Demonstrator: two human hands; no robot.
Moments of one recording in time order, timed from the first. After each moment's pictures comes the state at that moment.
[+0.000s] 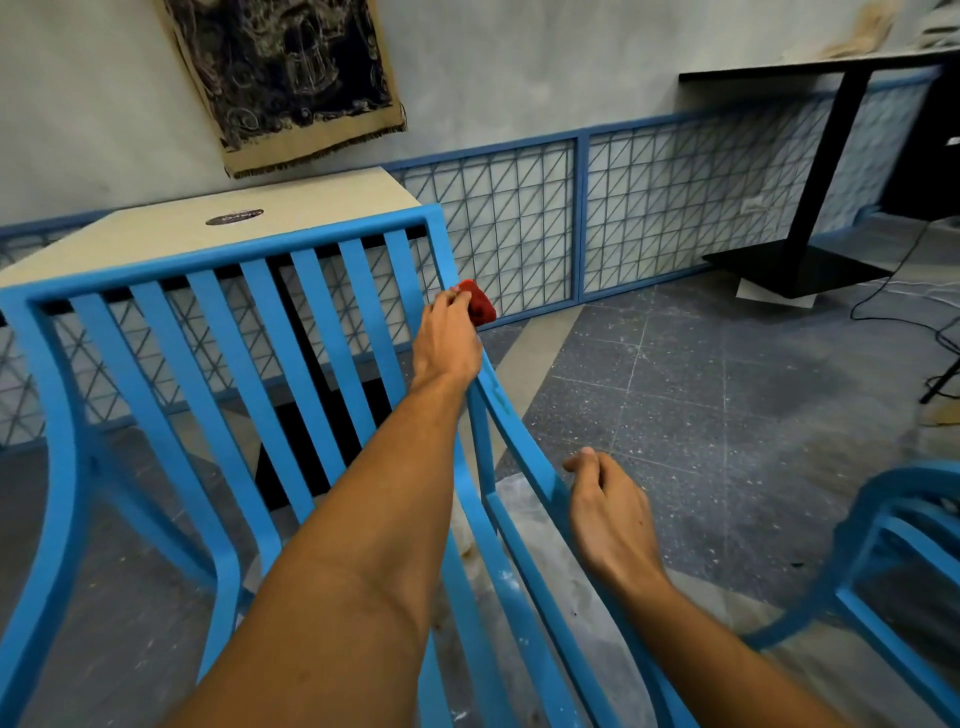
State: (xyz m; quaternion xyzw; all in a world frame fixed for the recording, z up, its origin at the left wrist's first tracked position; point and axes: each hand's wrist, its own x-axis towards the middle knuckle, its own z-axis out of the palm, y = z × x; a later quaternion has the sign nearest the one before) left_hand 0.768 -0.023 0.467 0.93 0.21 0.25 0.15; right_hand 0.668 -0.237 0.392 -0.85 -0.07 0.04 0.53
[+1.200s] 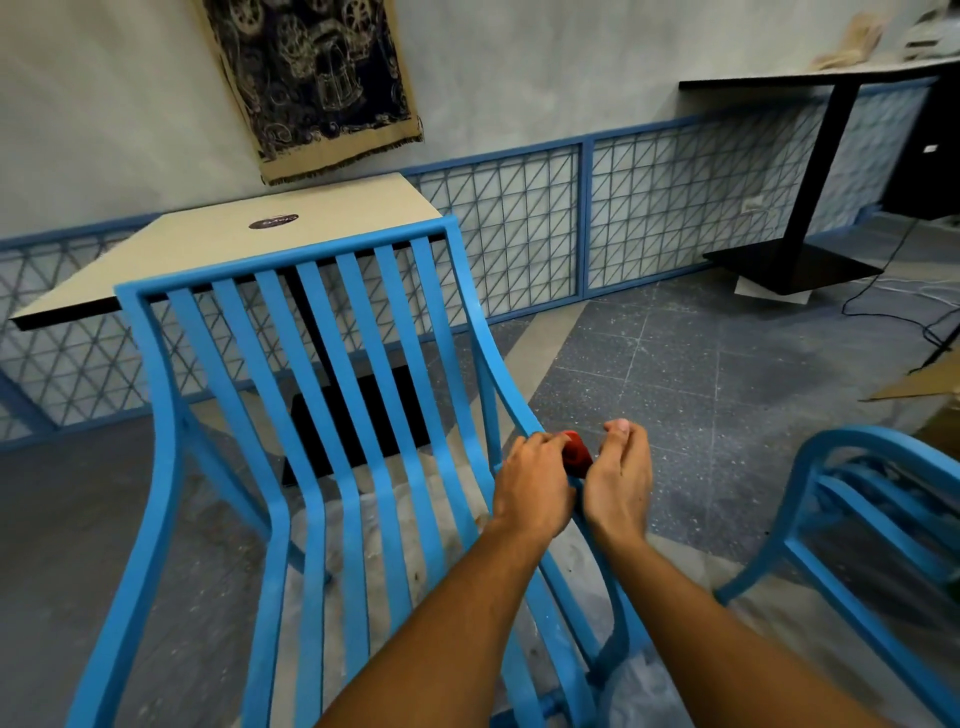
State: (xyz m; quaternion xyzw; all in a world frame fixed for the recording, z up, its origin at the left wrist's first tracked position) left_hand 0.601 -0.181 0.409 0.97 0.13 0.13 0.19; right_hand 0.634 -0.264 0.391 -0.76 0.02 -0.08 0.64
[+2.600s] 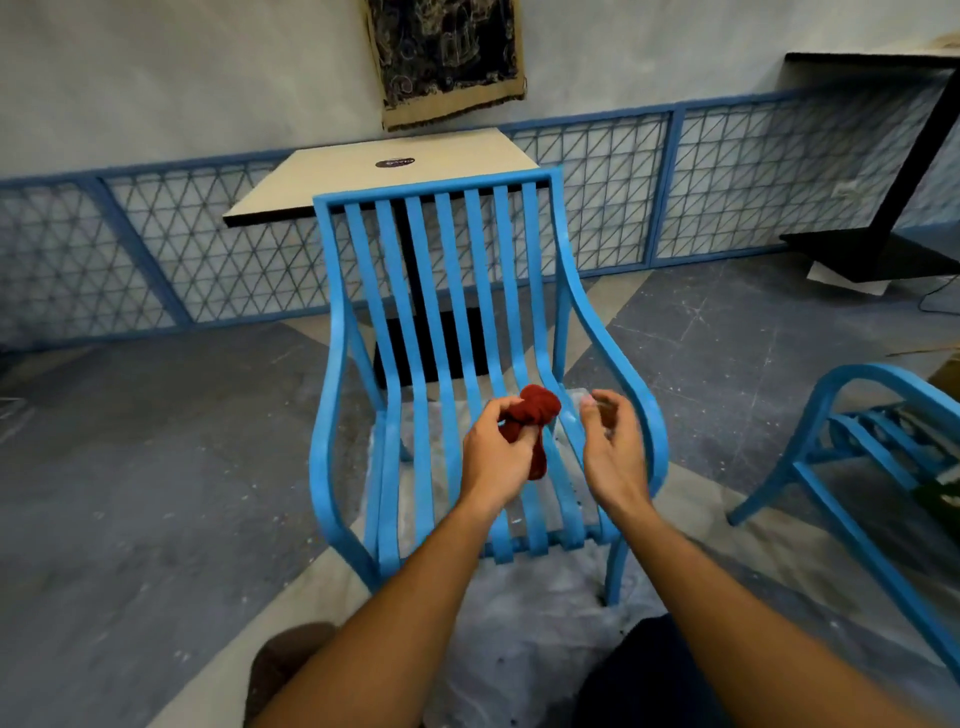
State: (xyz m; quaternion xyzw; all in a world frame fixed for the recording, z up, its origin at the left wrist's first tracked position) left_hand 0.344 -0.185 0.433 0.75 0.29 0.26 0.54; right_hand 0.423 -0.297 0.419 -0.76 -0.14 0.03 0.64
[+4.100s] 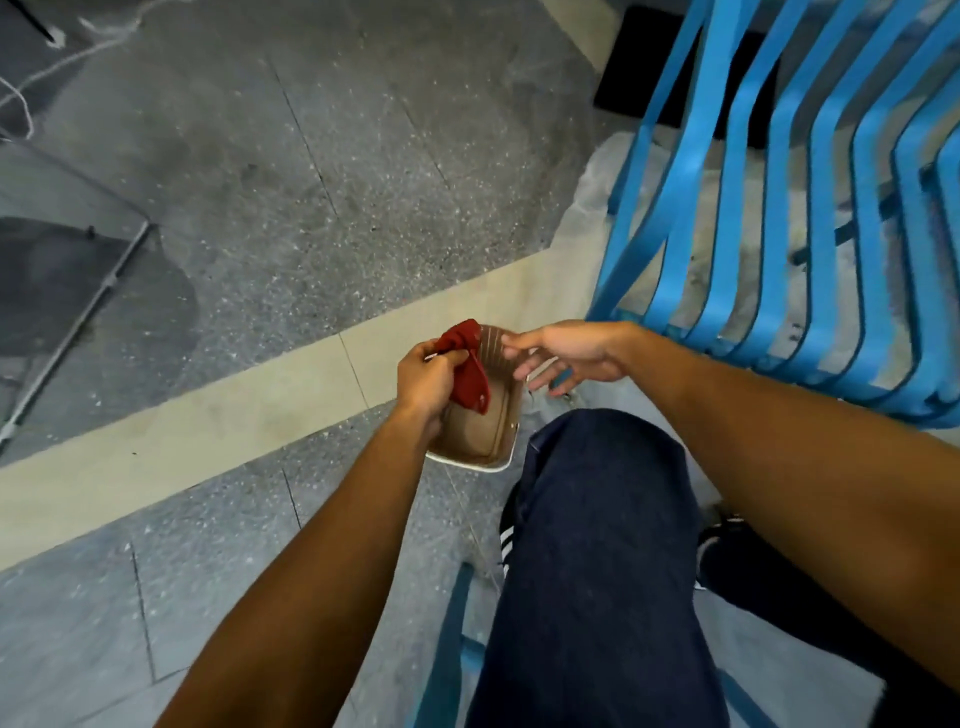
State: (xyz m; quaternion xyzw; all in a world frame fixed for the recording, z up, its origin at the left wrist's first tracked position) left_hand -0.031 -0.007 0.196 0.35 0.64 0.26 0.63; right_hand 0.161 -0.039 0.251 -0.67 -0.32 0.67 0.06
